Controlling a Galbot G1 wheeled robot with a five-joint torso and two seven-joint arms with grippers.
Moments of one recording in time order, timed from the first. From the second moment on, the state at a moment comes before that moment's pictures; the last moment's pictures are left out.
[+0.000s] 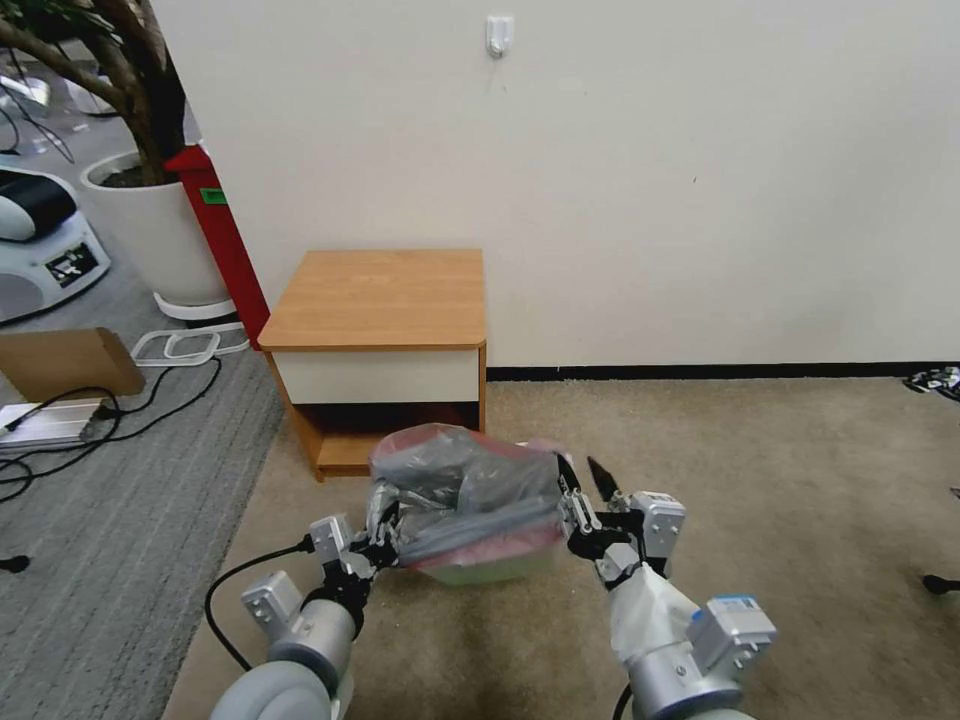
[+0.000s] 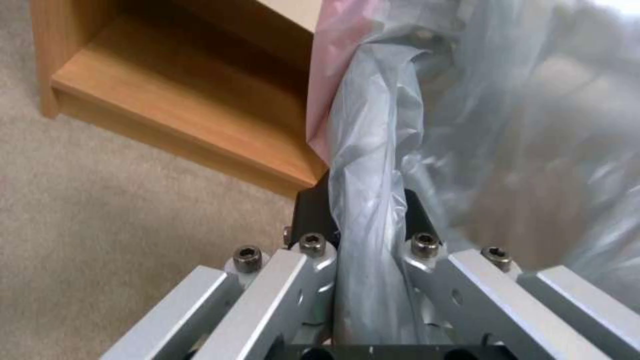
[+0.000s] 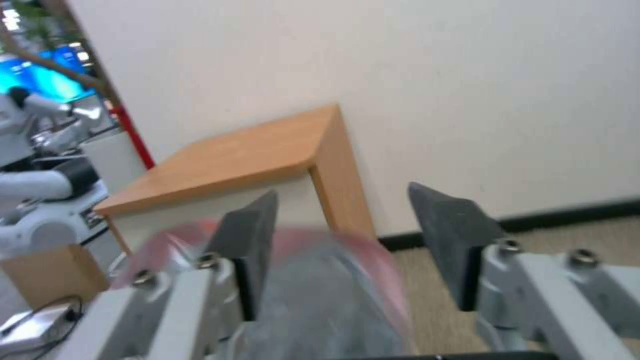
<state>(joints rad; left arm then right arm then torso) 1.65 -1.26 -0.38 -2.24 -0.83 0.28 -0.32 -1.76 1.35 0.11 2.50 0.14 -0.19 0.28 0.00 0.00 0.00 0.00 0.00</state>
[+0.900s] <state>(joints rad) 1.69 -1.19 -0.47 -2.31 -0.70 0.28 -0.12 -1.57 0.90 0.36 2.46 0.37 -0.30 -0.06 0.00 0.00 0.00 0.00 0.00</state>
